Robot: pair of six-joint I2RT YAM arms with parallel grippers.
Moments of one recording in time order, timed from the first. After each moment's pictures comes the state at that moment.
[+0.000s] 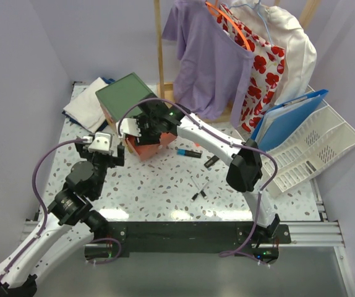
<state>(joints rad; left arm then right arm) -0.65 0.46 0.61 -0.20 -0.61 0.13 0.91 2.16 2.14 -0.85 -0.16 -0.93</state>
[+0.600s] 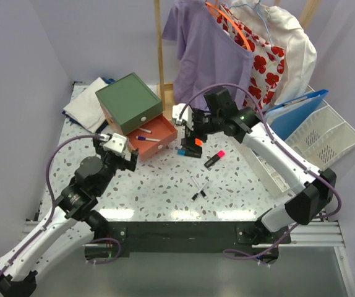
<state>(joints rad) -0.65 0.53 0.59 -0.18 -0.34 0.13 0.66 1.52 1.55 -0.77 -0.54 -0.71</state>
